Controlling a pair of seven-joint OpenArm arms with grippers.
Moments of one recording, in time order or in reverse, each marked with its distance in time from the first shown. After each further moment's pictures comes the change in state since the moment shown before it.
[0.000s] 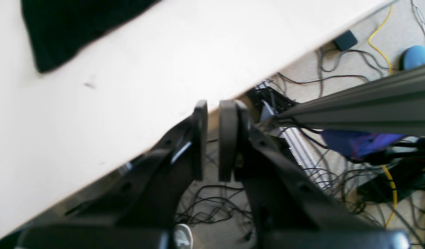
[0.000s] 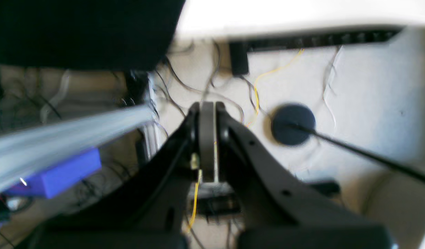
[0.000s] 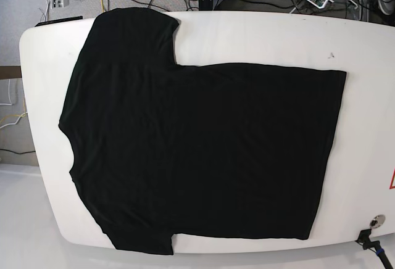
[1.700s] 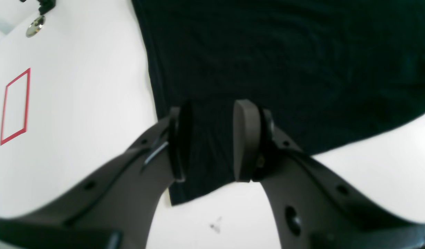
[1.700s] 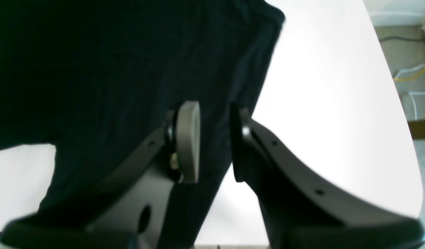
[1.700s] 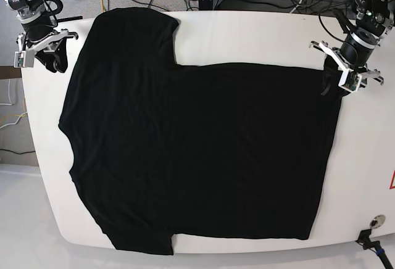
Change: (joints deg) left arm -36.7 0.2 -7.9 -11.2 -11.1 -9.2 7.5; right arm 26.4 -0.1 16.0 -2.2 14.3 15.6 -12.2
